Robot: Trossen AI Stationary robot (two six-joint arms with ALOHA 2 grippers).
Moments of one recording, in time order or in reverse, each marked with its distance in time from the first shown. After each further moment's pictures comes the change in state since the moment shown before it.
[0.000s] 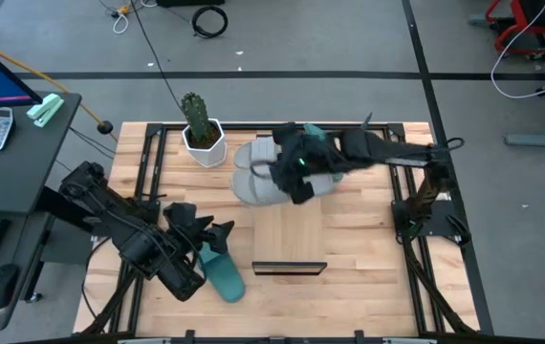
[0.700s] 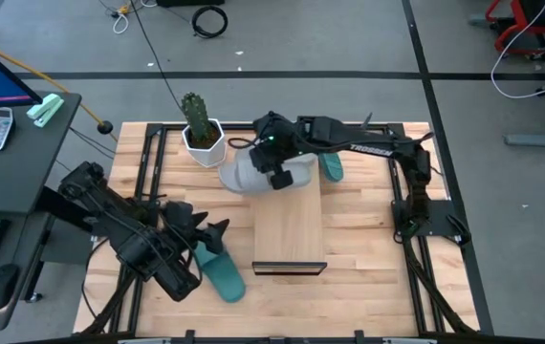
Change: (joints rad) left arm -0.025 -0.002 0.000 -0.118 -0.020 0.000; right arm -0.175 0.162 -0.001 0.120 -0.234 -0.018
